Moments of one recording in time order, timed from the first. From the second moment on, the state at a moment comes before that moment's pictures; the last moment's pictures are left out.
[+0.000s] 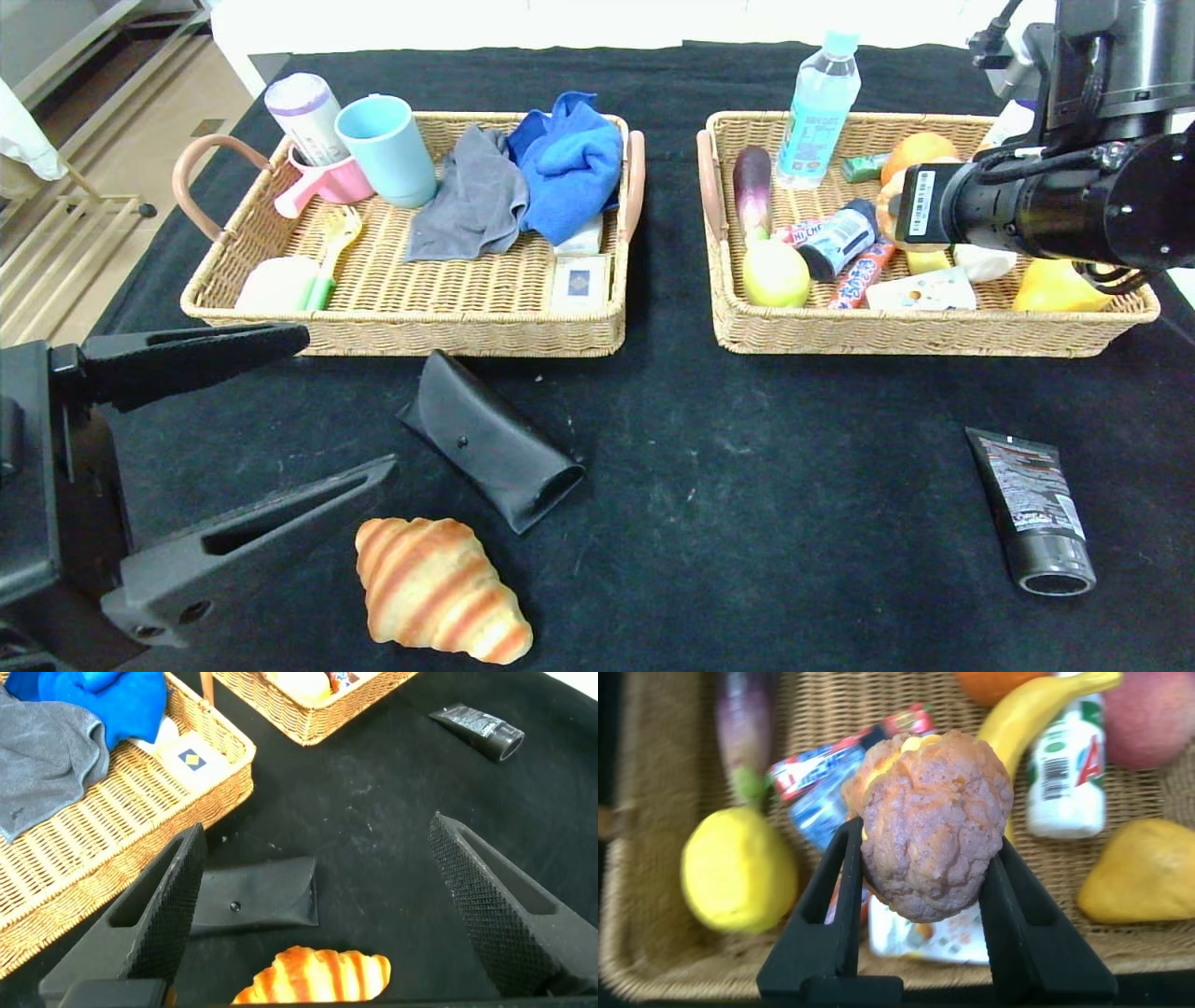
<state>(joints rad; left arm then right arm) -0.49 0.99 -0.68 -0.30 -0.28 0.22 0.42 1.74 -1.60 0.11 -0.50 0.14</state>
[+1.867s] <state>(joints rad) -0.49 1.00 -0.67 -0.30 -0.28 0.23 0.35 1.72 -1.59 0.12 -0.46 0.13</state>
